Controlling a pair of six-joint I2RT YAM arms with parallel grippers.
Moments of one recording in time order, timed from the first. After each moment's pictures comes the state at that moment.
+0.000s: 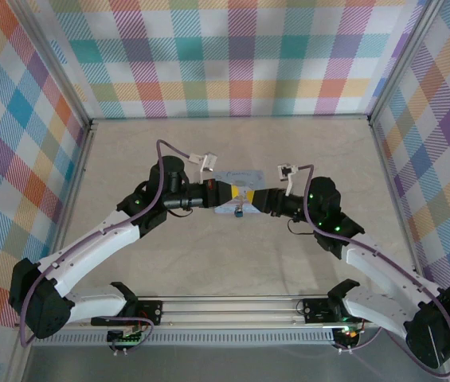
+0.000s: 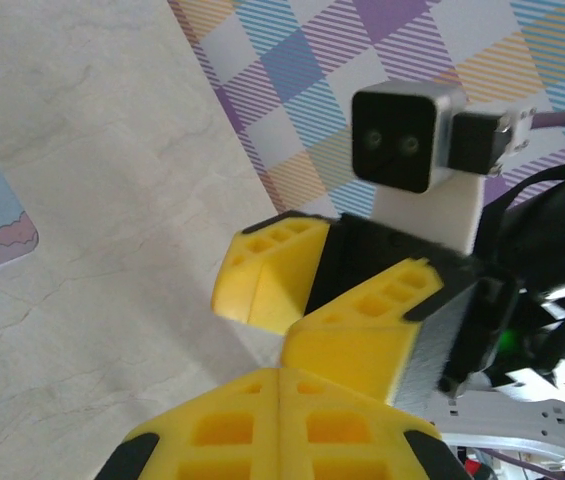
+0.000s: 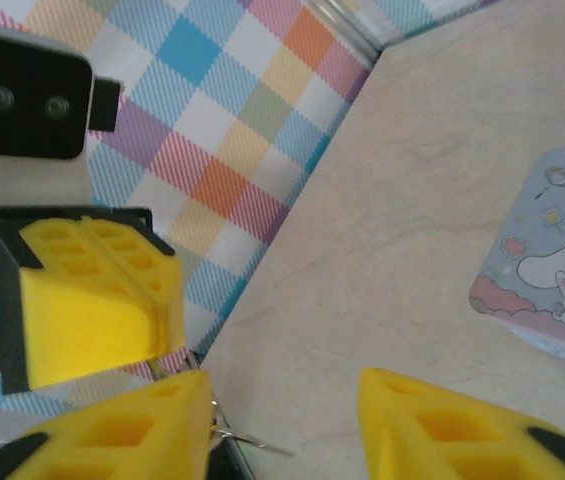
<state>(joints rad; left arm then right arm) -0.68 1.20 0.98 -0.11 0.56 -0.78 0.56 0.98 0.61 0.19 -0.57 0.78</state>
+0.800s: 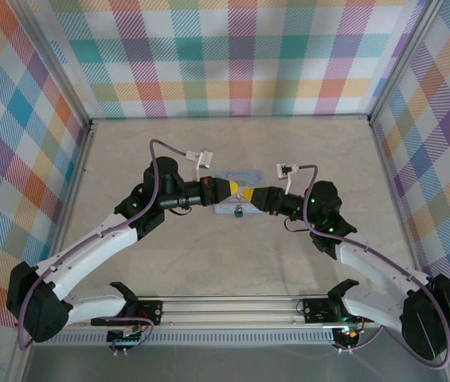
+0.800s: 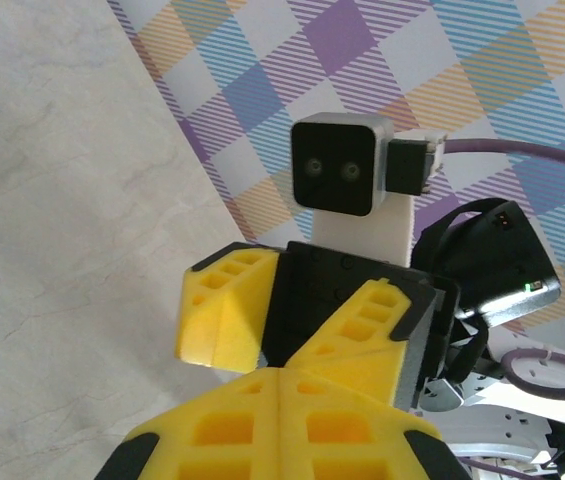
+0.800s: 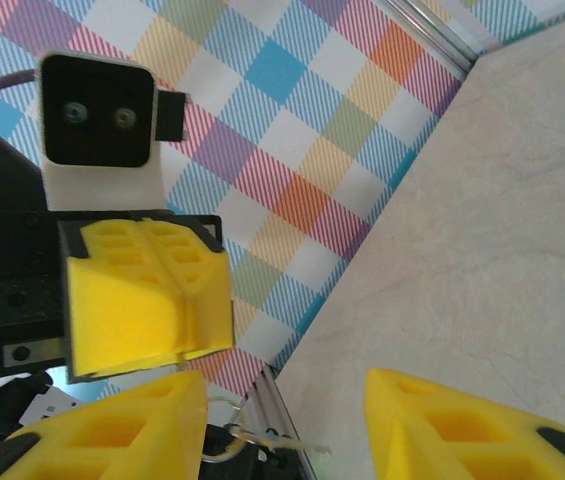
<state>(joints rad) -0.67 1.17 0.95 0.00 0.58 -0.82 0.56 1.03 0.55 0.51 -0.65 0.93</state>
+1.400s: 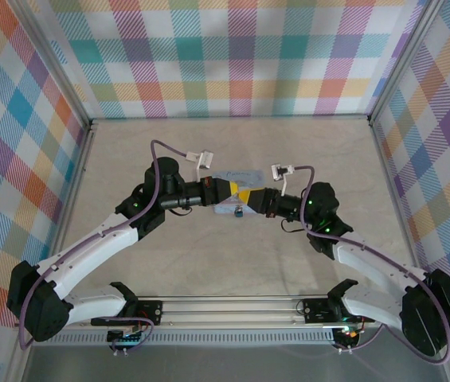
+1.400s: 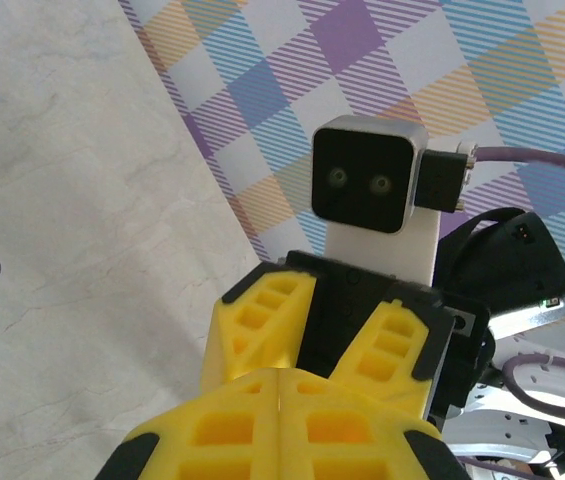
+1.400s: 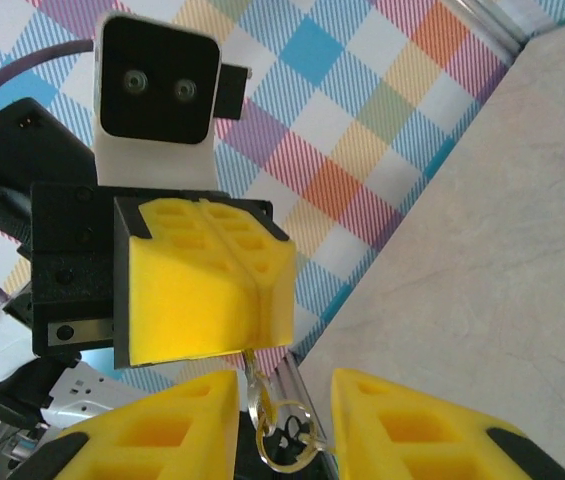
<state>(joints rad) -0.67 1.18 0.94 0.01 0.58 -0.83 0.60 1.06 0.55 0.57 -0.68 0.95</state>
